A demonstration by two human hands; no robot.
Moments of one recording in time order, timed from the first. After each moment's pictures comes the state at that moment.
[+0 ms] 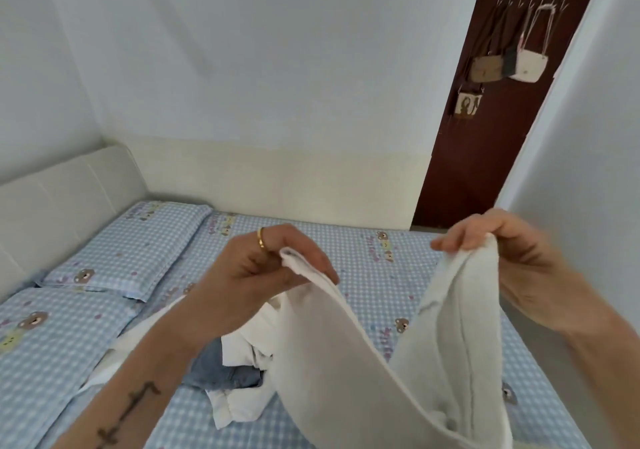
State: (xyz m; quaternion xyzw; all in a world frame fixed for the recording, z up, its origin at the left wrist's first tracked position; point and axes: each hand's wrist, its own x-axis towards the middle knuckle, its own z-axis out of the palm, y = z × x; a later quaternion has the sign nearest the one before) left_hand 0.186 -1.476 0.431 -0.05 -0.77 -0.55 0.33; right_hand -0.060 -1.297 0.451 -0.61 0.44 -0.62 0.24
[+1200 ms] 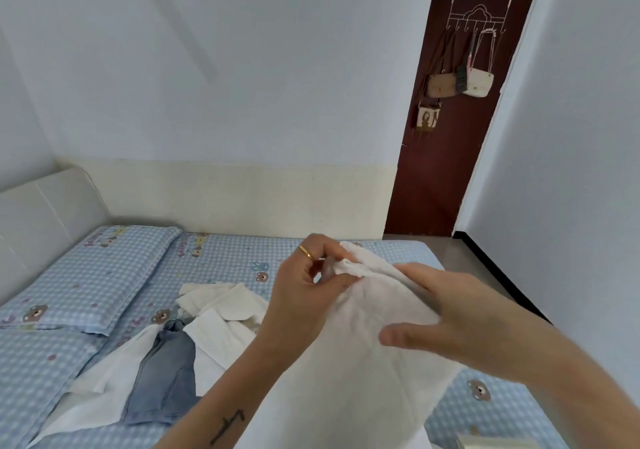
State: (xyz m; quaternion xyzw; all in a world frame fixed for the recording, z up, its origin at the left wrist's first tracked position) left_hand 0.093 -1.435 0.404 0.08 -0.71 -0.53 0.45; right_hand -0.019 -1.274 0.460 -0.56 0.80 -0.19 0.11
